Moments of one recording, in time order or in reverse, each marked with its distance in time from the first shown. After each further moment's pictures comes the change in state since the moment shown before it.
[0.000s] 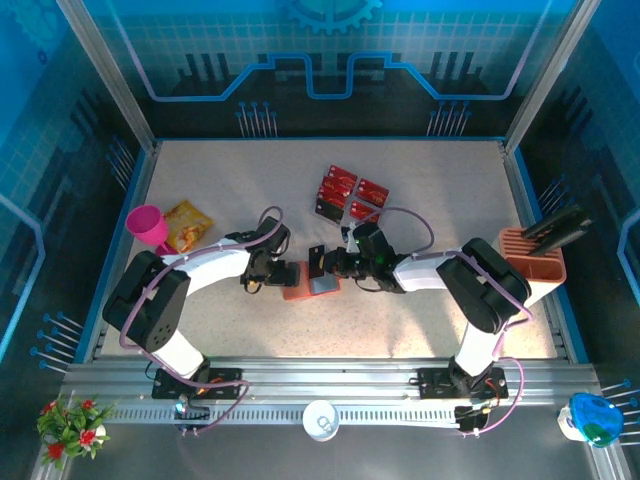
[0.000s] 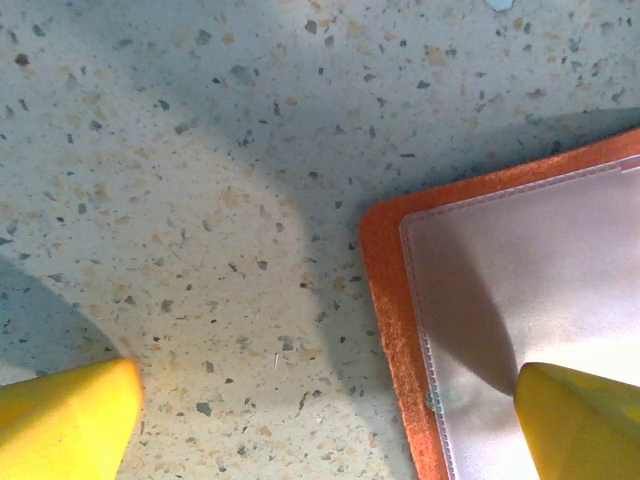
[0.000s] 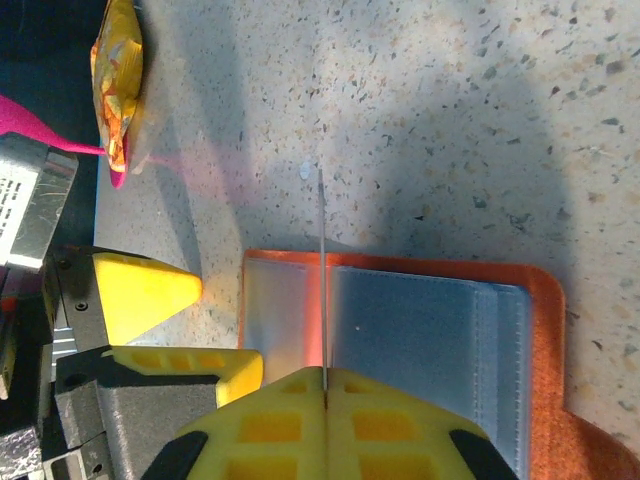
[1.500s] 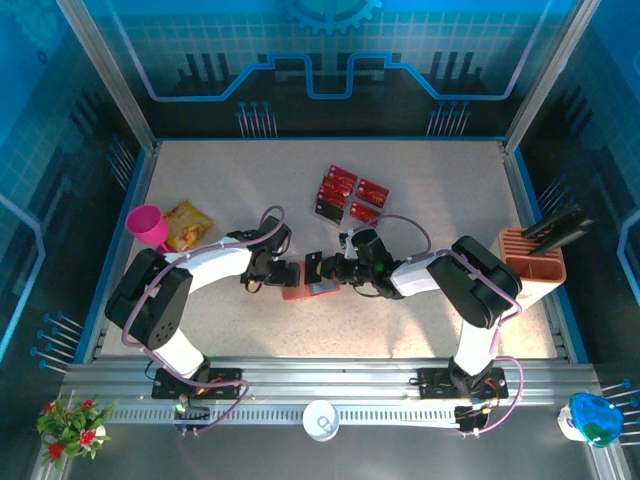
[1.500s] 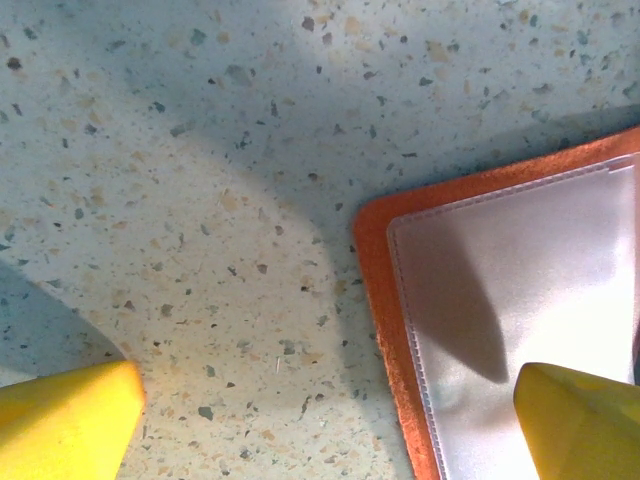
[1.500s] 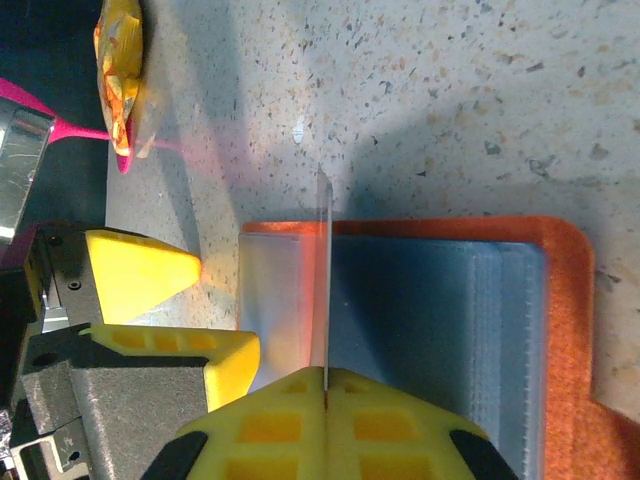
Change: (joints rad) left arm -0.001 0.019 0.016 -0.016 -0.003 0.019; right arm 0.018 0.052 -0.042 0.117 -0.030 0.049
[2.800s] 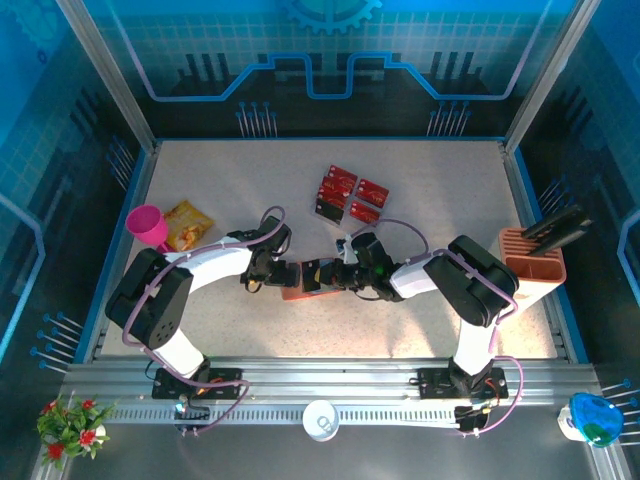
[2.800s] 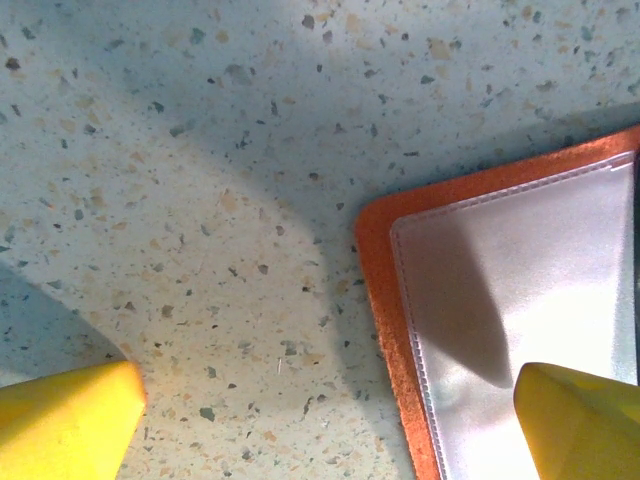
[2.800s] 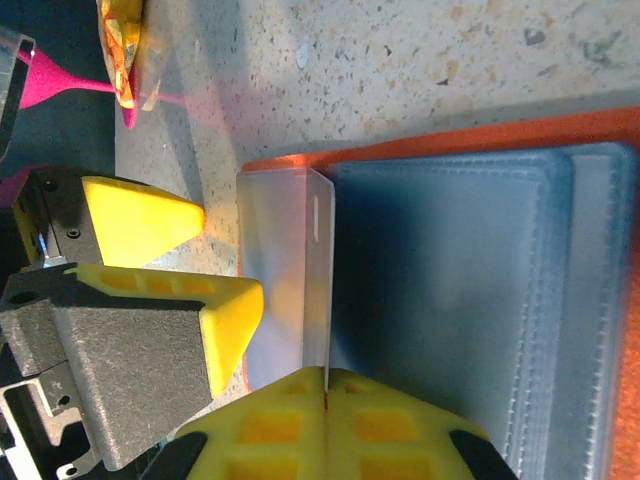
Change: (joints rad) left arm 0.000 0.004 0.002 -0.002 0.000 0.003; right arm 0.006 0.018 -0.019 0.009 -0.085 0.005
